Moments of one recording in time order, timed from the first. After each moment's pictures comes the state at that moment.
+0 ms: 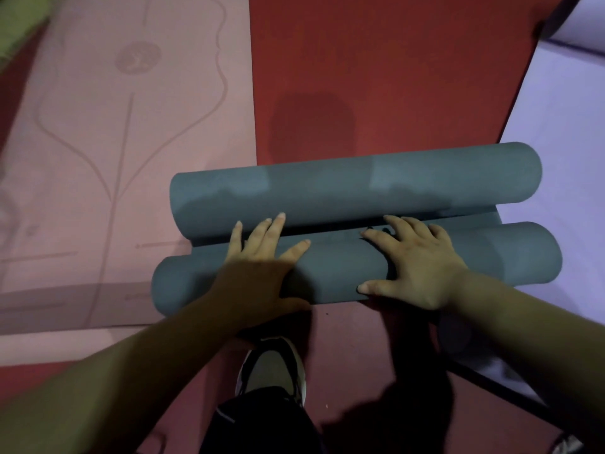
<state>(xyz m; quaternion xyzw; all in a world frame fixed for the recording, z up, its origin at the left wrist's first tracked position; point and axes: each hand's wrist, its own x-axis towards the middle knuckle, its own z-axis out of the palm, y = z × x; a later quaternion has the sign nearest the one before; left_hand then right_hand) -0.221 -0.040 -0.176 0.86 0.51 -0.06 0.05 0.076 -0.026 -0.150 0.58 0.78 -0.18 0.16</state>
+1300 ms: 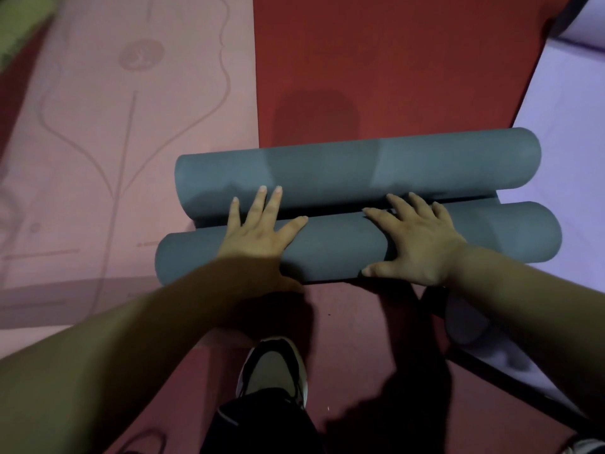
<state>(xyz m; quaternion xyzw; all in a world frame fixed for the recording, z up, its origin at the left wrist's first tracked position) -0.219 -0.001 -0.161 0.82 0.54 -0.14 0.09 0.073 0.007 -0.147 0.59 0.77 -0.19 0.17</state>
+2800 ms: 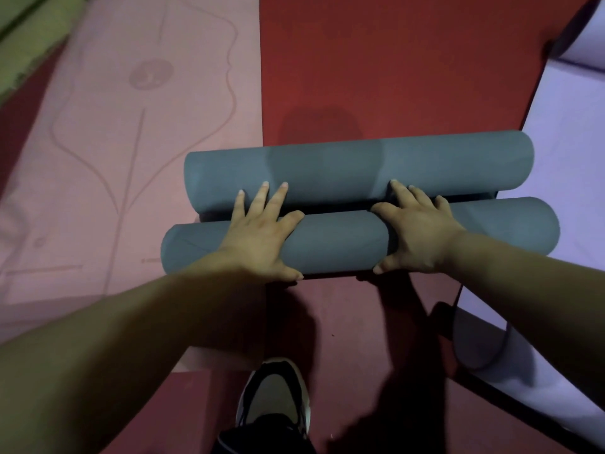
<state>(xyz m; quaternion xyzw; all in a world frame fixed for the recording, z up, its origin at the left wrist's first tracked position) -0.219 0.044 -0.153 0.83 0.54 -0.12 0.09 0.066 0.051 -0.133 0.58 0.78 -0.16 0.16</state>
